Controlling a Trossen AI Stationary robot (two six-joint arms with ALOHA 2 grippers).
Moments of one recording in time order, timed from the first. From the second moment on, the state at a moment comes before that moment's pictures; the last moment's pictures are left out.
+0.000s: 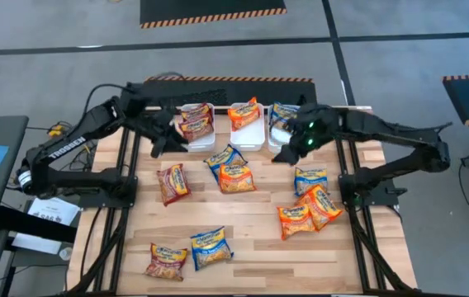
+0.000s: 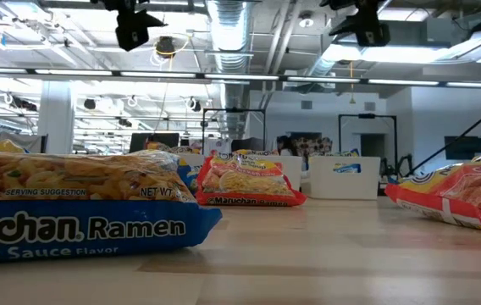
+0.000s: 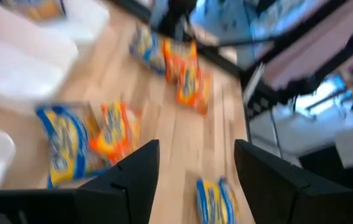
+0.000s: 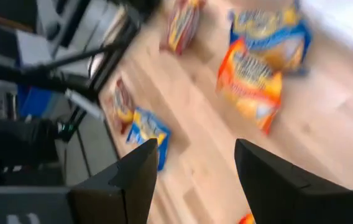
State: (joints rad) left arm 0.59 1.02 1.13 -0.69 0.69 -0.22; right arm -0.21 1.21 1.26 -0.78 -0.32 0.76
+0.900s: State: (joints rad) left arm 0.31 1.02 1.13 -0.74 0.35 -0.25; right arm -0.20 1.72 1.27 -1.34 -0.02 0.81
